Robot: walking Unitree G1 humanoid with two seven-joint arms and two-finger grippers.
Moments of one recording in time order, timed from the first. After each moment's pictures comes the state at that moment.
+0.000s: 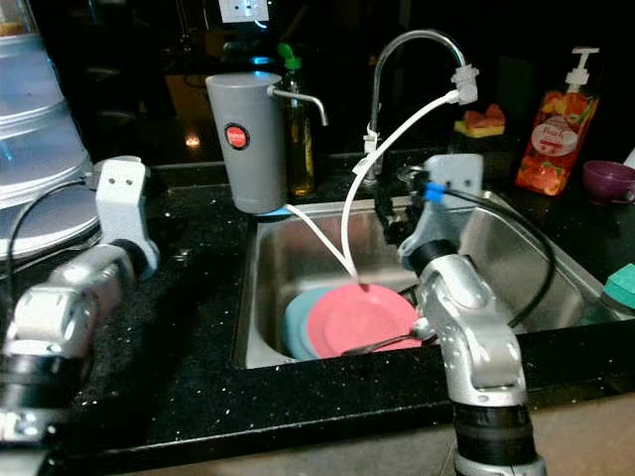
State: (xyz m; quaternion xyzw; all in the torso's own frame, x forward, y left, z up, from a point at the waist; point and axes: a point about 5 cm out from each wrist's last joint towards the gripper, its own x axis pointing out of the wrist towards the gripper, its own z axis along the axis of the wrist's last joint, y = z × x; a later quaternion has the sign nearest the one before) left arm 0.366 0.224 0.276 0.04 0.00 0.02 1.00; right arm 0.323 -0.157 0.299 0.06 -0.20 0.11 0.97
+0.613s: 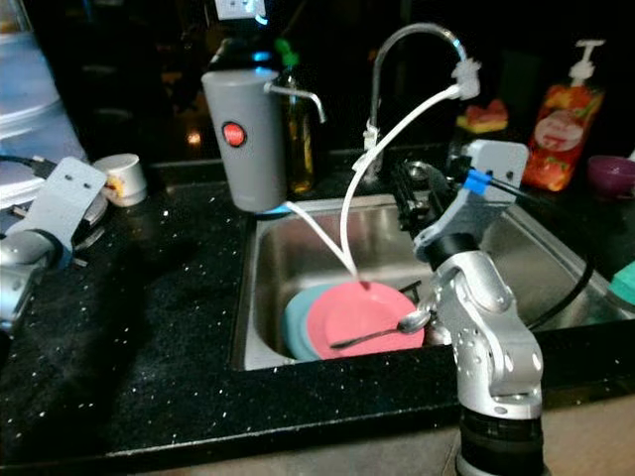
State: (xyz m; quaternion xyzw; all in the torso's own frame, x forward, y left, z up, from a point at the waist) left arm 0.367 0.304 0.287 0.31 0.06 0.13 0.94; right arm 0.311 -0.156 0.314 0.07 -0.22 0.12 0.97
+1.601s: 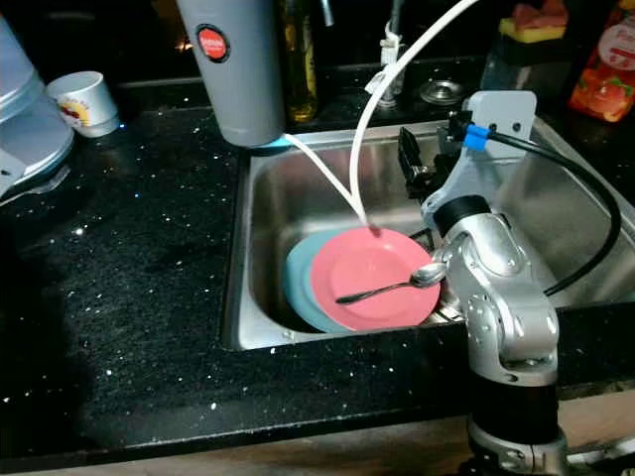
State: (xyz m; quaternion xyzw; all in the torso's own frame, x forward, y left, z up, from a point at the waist) left arm 0.343 0.389 0.310 0.39 0.16 0.20 0.89; right arm 0.310 -0.163 0.349 0.02 -0.25 0.09 0.96
